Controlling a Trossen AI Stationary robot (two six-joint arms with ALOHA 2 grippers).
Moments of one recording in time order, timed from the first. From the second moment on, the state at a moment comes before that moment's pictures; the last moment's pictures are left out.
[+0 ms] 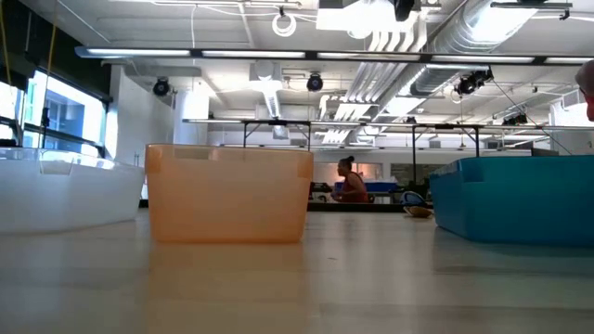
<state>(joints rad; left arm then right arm) -0.16 1.07 0.91 0.21 -0.28 -0.18 -0.03 1.05 0.81 0.32 -0.02 0.26</state>
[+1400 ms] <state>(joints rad) -0.16 0.96 0.68 0.46 -0.30 -0.09 -0.03 1.22 0.82 0.38 -0.03 0.28</state>
